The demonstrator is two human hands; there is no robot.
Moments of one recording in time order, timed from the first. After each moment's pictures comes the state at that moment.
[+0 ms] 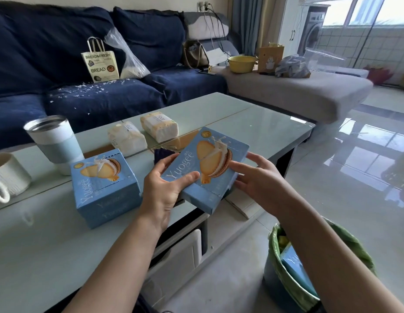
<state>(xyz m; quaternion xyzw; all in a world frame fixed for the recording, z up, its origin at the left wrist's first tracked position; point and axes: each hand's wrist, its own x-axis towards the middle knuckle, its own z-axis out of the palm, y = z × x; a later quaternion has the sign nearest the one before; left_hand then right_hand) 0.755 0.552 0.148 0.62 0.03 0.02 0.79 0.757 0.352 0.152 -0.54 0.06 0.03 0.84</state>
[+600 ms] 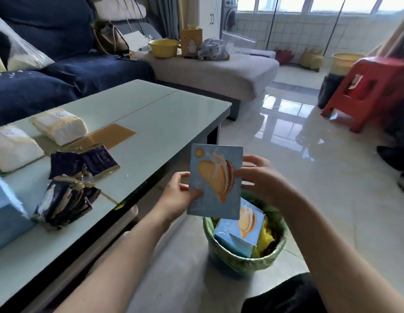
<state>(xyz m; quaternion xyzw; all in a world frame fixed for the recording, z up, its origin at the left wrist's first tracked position) 0.757 0.394 0.078 0.76 -0.11 -0.22 0.60 0.689 0.192 0.114 -0.68 0.21 -0.04 0.70</state>
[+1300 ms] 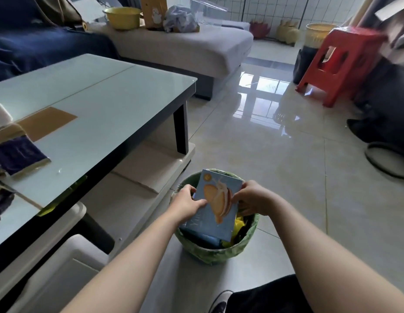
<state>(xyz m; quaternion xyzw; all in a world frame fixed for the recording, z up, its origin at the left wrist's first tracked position) 0.755 0.279 -0.034 0.88 -0.15 -0.29 0.36 0.662 0.106 -0.002 -0.71 0.40 0.15 0.56</state>
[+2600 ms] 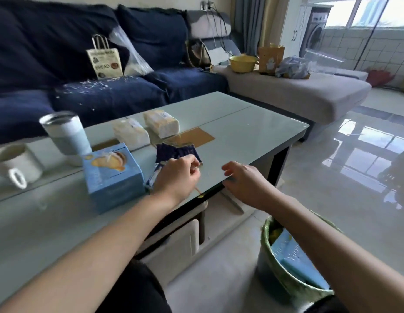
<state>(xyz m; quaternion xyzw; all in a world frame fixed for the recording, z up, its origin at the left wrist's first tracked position) 0.759 0.540 0.159 0.94 -0.14 0.13 0.27 0.740 0.352 0.149 -0.96 -0.10 -0.04 0.25</state>
